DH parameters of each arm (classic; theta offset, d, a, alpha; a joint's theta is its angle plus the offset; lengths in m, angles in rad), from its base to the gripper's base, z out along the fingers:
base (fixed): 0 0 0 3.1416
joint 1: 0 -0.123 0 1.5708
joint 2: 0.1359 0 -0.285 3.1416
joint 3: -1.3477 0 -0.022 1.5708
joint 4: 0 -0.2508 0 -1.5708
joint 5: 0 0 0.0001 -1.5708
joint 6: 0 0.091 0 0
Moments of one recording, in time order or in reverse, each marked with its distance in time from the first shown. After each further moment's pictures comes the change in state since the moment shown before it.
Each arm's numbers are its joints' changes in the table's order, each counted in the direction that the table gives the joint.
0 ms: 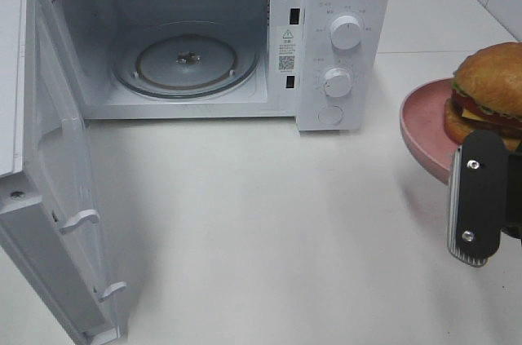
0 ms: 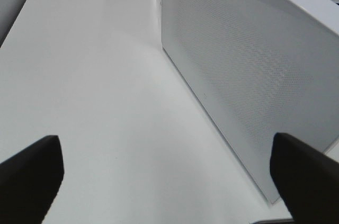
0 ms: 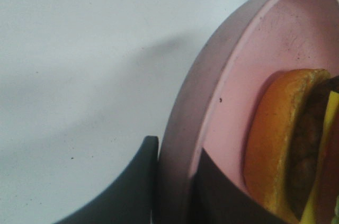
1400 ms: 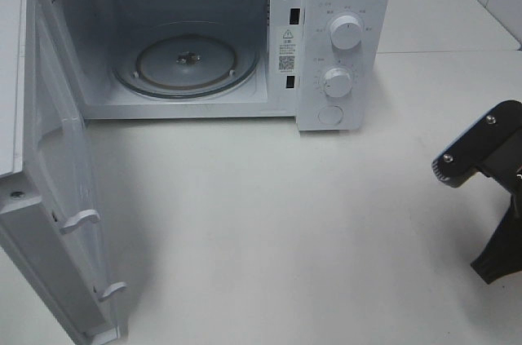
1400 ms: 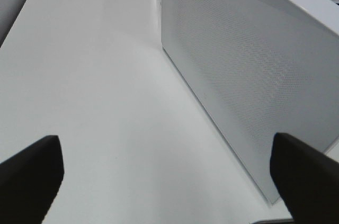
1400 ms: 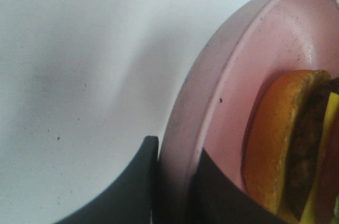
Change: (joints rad) left arm 0.000 0.000 0.000 0.000 0.000 0.000; right arm 0.012 0.362 0.068 0.130 -0.307 0.964
